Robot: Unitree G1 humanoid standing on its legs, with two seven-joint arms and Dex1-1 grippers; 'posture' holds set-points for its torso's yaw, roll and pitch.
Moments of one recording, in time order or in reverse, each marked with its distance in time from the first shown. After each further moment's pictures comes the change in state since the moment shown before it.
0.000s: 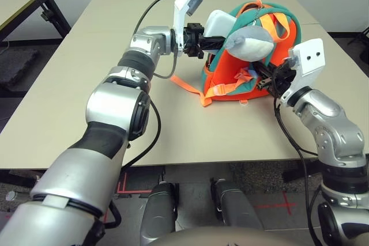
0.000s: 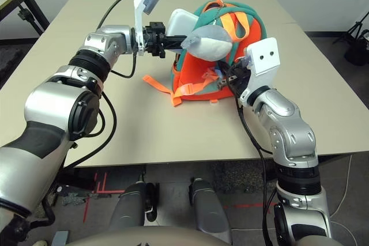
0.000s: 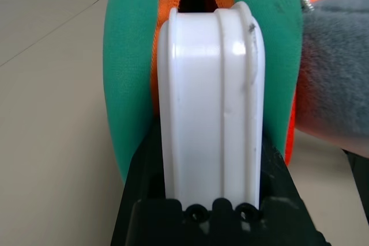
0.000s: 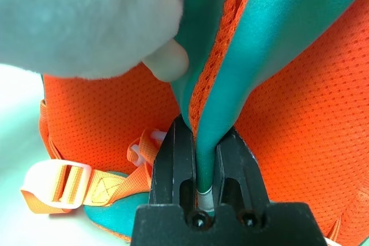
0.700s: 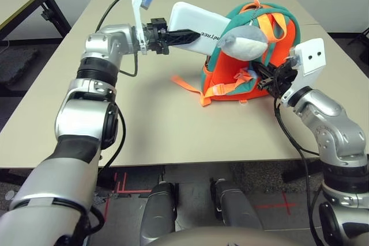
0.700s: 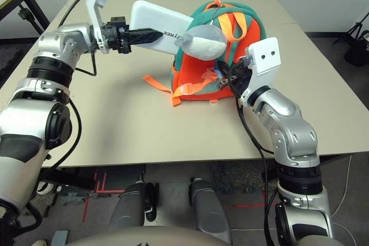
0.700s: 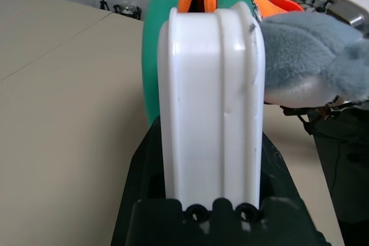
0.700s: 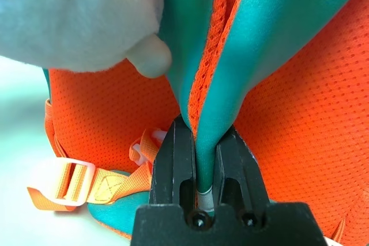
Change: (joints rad) left arm 0.115 0.201 -0.047 -0.235 -0.158 0.161 -0.172; right arm -0.008 -0.017 -0.012 0.018 0.041 0.007 0.011
